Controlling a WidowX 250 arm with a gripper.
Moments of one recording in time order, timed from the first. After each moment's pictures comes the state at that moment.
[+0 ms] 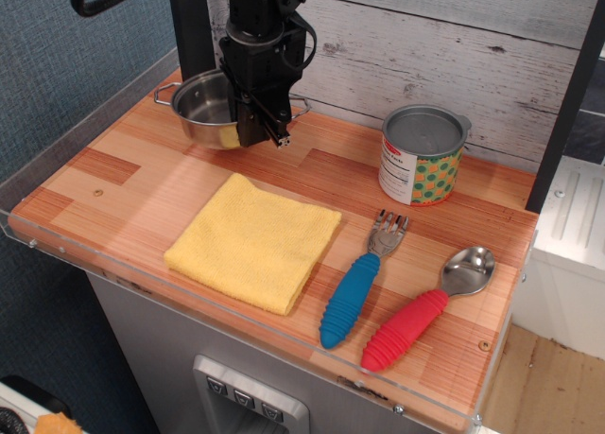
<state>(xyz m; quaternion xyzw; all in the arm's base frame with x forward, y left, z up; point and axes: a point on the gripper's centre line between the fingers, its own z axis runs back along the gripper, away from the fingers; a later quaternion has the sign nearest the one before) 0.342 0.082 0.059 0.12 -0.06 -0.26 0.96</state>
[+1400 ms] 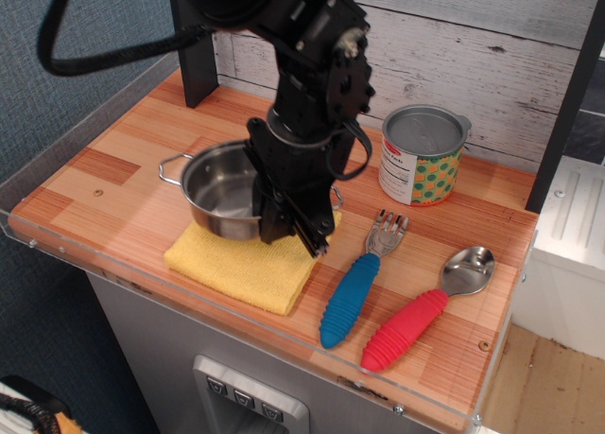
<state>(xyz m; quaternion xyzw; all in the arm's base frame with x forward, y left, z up) 0.266 0.010 0.043 0.13 -0.01 -0.26 0.96</state>
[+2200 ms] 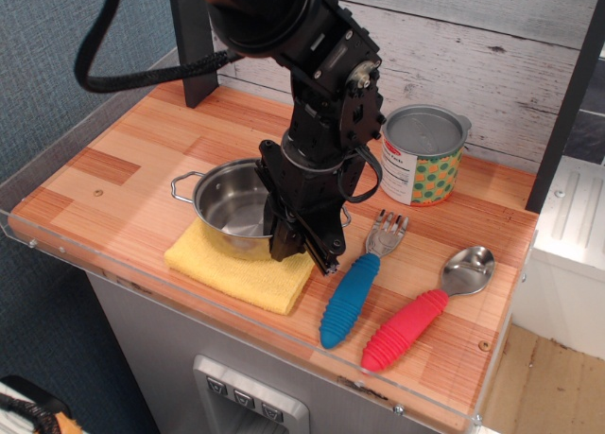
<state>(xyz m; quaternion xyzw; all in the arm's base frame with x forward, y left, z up) 0.268 0.002 0.024 0.11 -0.01 -0.26 0.96</state>
